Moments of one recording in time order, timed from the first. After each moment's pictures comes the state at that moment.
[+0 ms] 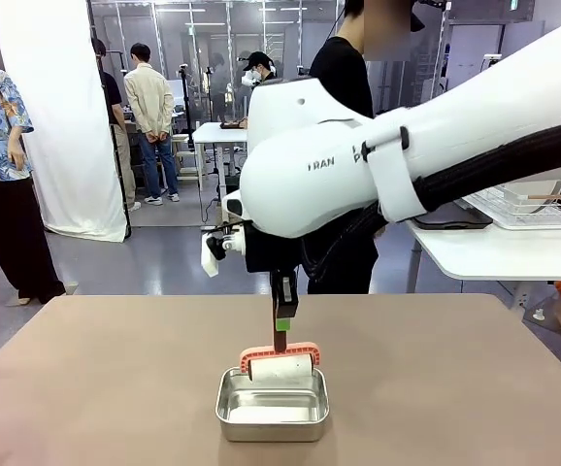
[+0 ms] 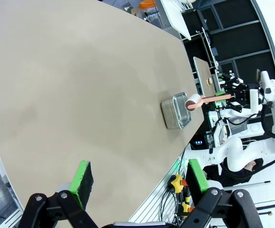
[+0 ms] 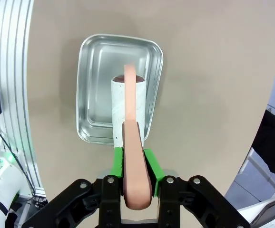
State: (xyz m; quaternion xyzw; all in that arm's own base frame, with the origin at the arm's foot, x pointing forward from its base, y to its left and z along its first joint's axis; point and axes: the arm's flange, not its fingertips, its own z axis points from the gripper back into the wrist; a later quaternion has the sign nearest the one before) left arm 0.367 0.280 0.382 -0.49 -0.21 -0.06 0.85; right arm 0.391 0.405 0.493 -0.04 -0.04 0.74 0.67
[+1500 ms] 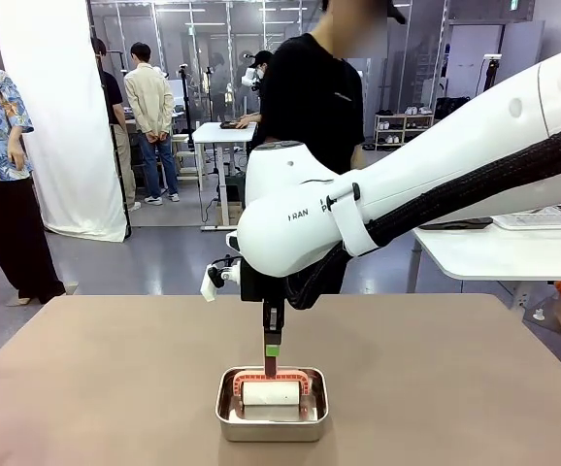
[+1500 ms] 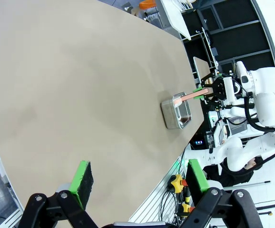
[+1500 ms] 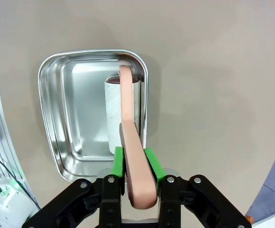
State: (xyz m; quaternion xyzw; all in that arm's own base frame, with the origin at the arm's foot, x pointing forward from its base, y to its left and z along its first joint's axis) left arm 0.367 0.280 0.382 -0.49 -0.21 -0.06 0.85; right arm 0.435 0.416 0.420 0.00 -0.03 0.70 0.71
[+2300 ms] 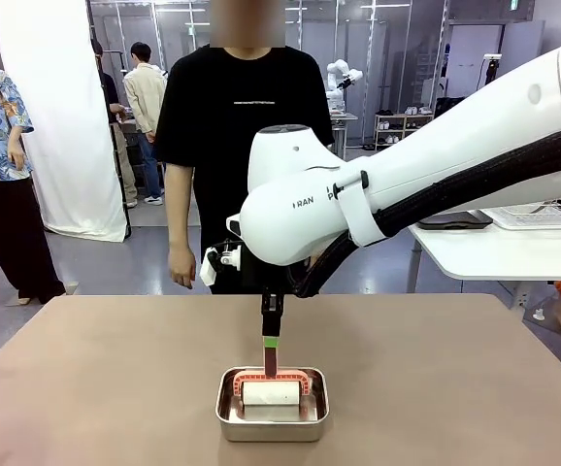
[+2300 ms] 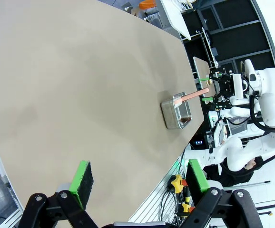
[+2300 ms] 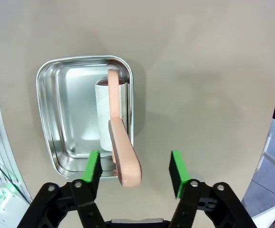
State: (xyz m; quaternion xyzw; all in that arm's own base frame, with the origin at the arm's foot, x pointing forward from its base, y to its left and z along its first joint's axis) left arm 0.367 0.280 0.382 -0.49 -0.21 -0.06 0.85; right arm 0.435 0.415 0.448 -0.01 -0.07 0.70 0.72
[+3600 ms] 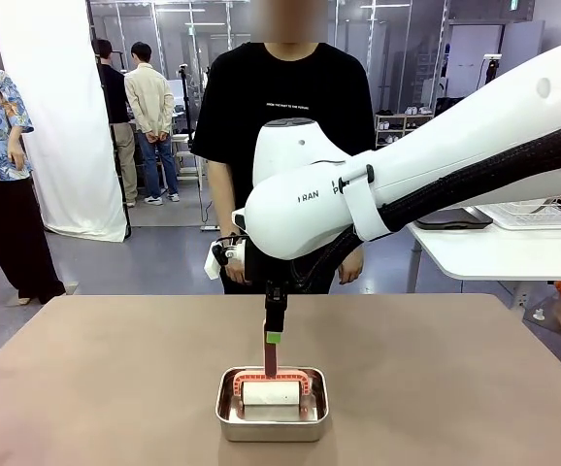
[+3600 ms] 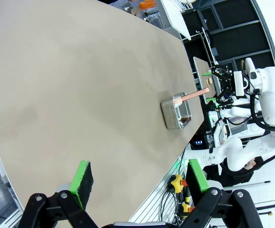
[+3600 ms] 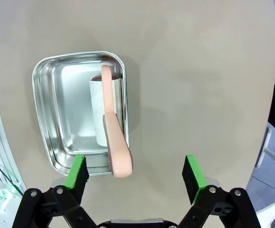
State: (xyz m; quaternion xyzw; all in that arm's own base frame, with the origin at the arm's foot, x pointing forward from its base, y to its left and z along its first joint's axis) left arm 0.367 0.280 0.382 -0.49 -0.21 -0.06 0.85; right arm 0.440 0.408 0.451 -0.01 -0.07 0.69 0.72
